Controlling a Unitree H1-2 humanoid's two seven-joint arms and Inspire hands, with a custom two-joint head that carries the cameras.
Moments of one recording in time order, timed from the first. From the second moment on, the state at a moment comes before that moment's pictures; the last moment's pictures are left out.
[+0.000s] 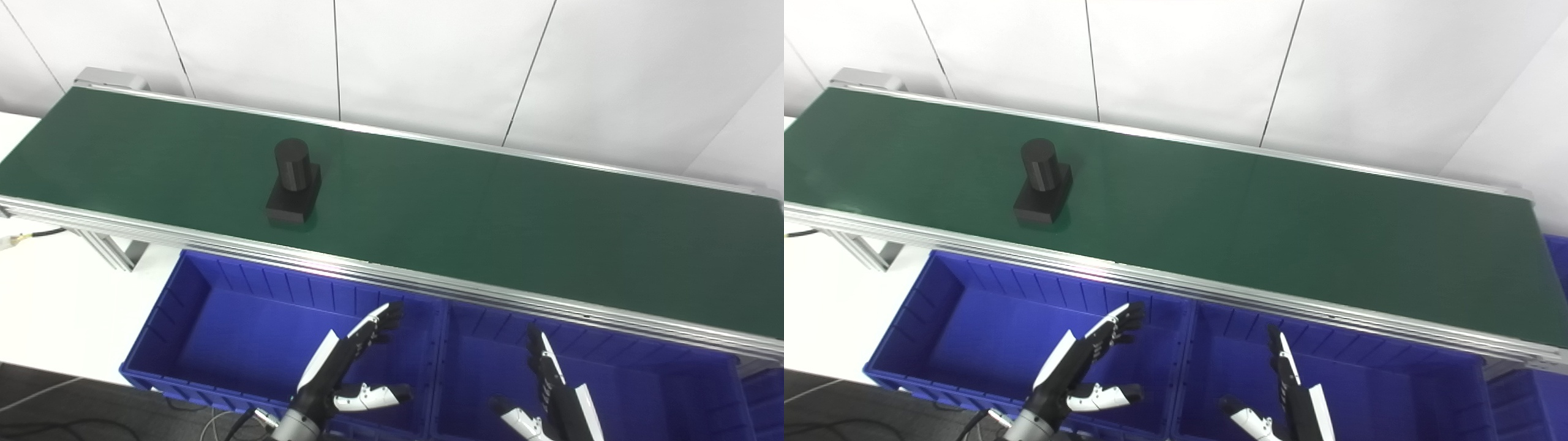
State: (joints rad) left arm 0.29 0.04 -0.29 0.17 0.23 -0.43 -0.06; right arm 0.38 -0.11 0.18 -0.03 -0.16 -0.24 0.05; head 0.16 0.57
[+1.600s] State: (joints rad) left arm 0.20 0.08 -0.40 0.30 0.20 -0.43 0.08; right arm 0.36 -0.07 0.08 -0.14 -0.19 -0.41 -0.03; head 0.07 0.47
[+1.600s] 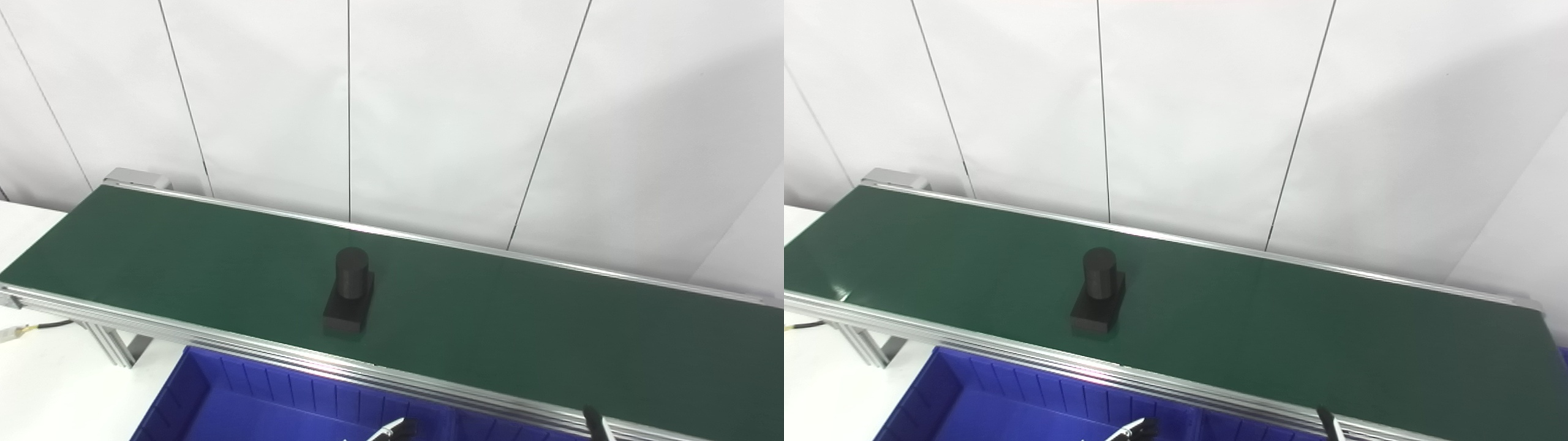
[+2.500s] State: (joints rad) left arm 0.16 0.07 -0.41 0.33 0.18 -0.43 0.11; right arm -0.02 -0.11 0.10 -0.28 -0.32 0.04 0.12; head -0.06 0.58
